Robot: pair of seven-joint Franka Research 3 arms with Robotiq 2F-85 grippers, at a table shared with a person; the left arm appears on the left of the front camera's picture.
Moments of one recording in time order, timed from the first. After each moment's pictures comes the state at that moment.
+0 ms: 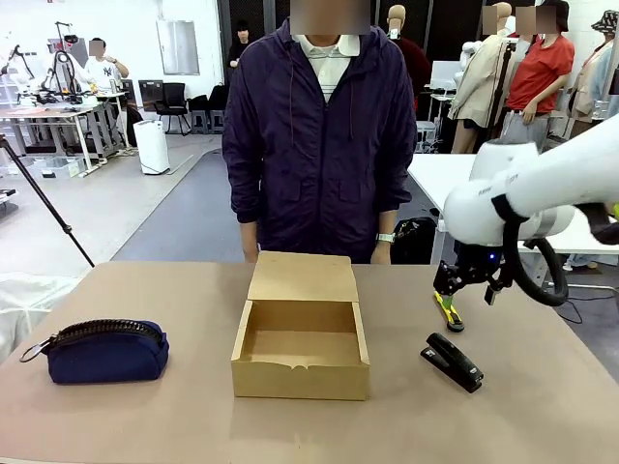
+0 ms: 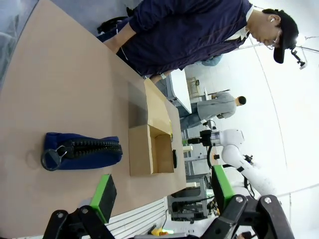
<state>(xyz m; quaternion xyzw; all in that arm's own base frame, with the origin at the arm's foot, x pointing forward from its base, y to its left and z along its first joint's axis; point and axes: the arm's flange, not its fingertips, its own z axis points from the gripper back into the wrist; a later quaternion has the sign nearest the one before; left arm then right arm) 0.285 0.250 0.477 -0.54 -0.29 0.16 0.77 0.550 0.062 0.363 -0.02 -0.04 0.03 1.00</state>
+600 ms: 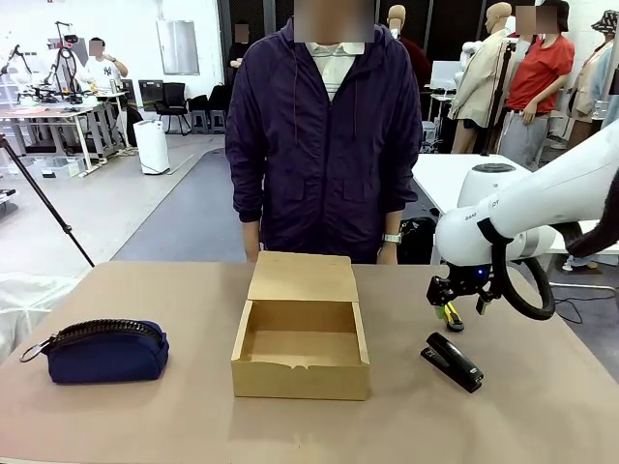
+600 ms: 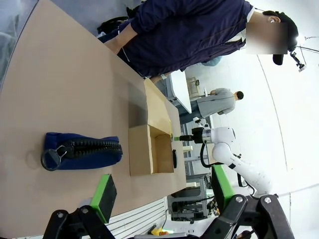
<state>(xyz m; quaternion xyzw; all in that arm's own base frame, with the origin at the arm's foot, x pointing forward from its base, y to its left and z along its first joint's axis) 0.285 0.250 0.477 -0.54 -0.29 0.16 0.77 0.570 0.063 0.323 -0.02 -0.05 0.02 1.00</state>
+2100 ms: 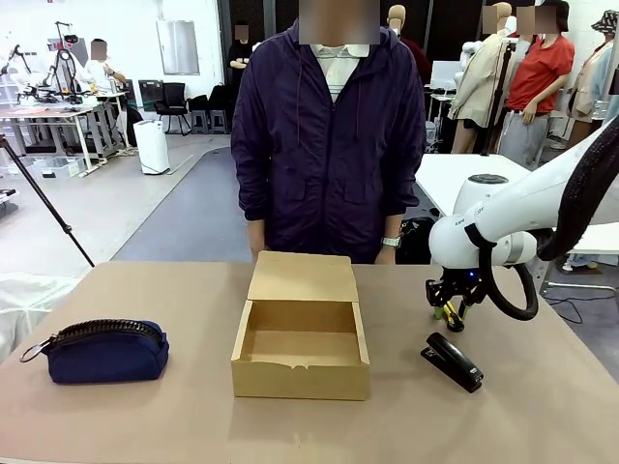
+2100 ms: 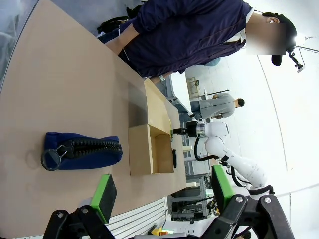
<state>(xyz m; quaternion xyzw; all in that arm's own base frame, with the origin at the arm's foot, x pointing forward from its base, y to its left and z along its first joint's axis) 0.285 0.251 0.477 -0.54 -0.29 0.16 0.77 0.610 0.058 0.296 0.00 -0.06 0.02 1.00</state>
